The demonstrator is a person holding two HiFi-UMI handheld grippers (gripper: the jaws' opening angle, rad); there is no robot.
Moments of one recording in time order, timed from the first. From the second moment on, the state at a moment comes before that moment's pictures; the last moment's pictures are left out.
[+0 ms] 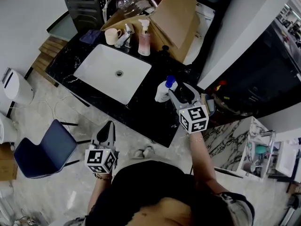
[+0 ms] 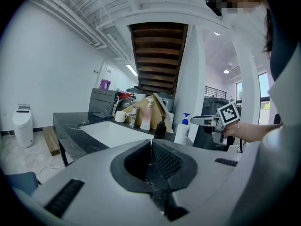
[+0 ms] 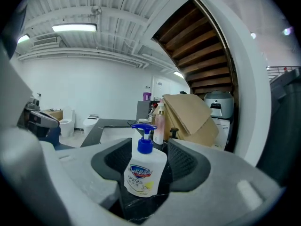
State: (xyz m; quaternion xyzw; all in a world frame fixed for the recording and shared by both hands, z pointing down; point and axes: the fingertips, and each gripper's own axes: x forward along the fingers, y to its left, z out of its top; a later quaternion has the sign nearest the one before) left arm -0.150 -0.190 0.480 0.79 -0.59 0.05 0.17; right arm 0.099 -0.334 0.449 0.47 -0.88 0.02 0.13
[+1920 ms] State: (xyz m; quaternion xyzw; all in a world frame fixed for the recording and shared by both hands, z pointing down) left arm -0.099 -0.209 0.467 0.83 -0.54 0.05 0.12; right arm 0.124 -0.215 0.436 0.51 -0.86 0.09 -0.07
